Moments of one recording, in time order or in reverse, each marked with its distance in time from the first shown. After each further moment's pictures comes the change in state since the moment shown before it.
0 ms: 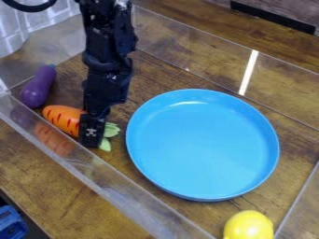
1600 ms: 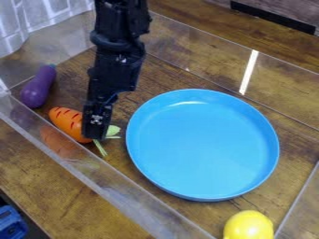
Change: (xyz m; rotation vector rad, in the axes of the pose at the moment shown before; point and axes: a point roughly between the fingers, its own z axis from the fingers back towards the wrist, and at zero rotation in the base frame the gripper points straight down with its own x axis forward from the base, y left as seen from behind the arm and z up) arm -0.001 -0.022 0.030 -0.075 0.047 -0.006
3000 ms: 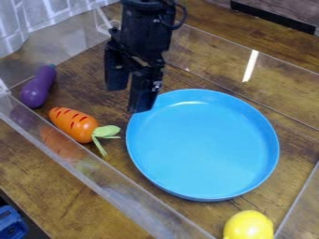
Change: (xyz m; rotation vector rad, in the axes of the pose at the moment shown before) arm 0.036 -0.003 0.044 -0.052 -0.082 0.453
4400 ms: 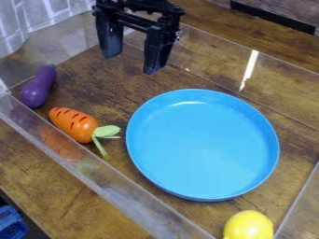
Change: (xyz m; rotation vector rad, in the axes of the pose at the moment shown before) arm 0.000 -0.003 0.052 -0.003 -0.142 0.414
